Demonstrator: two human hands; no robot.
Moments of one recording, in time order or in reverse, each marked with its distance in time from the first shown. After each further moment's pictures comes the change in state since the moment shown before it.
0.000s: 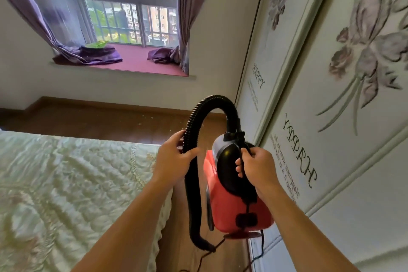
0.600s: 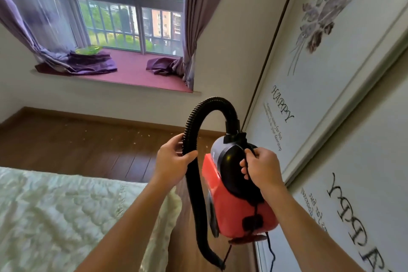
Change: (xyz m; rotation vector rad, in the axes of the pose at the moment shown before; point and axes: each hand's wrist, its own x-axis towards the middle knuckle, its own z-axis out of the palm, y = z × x) left_hand 0.327 -0.067 -0.006 -0.156 0.016 -0.020; right_hand 0.296 -0.080 0.130 -0.111 0.037 -0.042
